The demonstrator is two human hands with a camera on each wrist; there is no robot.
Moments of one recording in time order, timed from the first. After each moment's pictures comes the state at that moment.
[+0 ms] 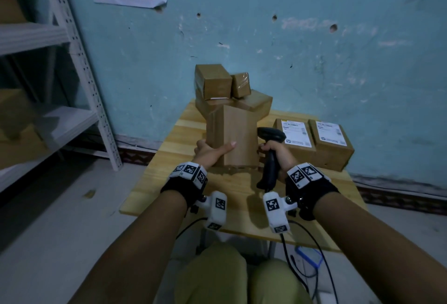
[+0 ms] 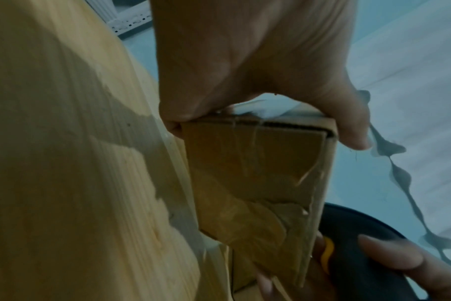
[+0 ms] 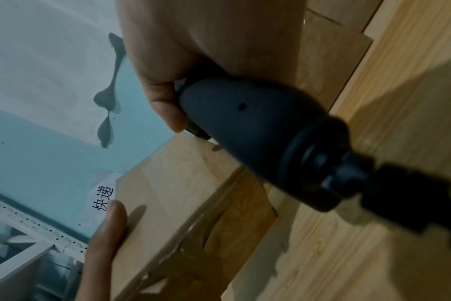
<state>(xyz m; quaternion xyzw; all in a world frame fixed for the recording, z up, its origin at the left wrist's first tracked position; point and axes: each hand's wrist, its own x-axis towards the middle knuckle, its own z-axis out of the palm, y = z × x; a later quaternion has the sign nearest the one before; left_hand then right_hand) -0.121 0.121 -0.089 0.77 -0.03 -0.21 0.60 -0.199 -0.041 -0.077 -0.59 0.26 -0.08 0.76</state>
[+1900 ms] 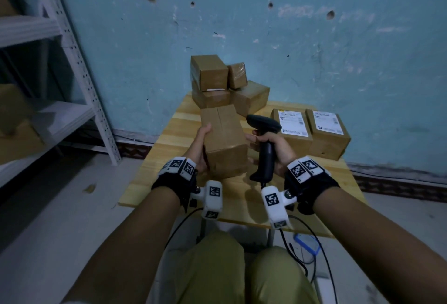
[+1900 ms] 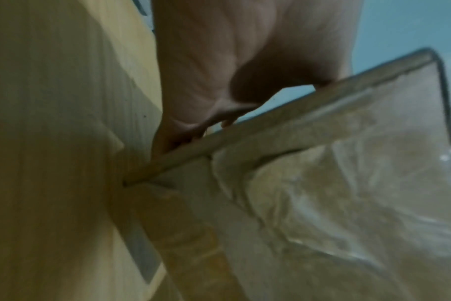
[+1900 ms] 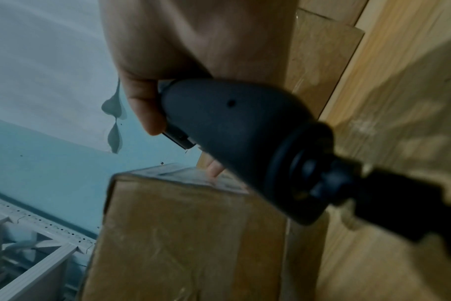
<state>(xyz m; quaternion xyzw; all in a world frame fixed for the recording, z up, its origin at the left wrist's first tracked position) -0.125 0.126 -0.096 0.50 -0.03 -0.34 0.80 -0.220 -0.027 -0.065 -0.53 0.18 -0.04 0.83</state>
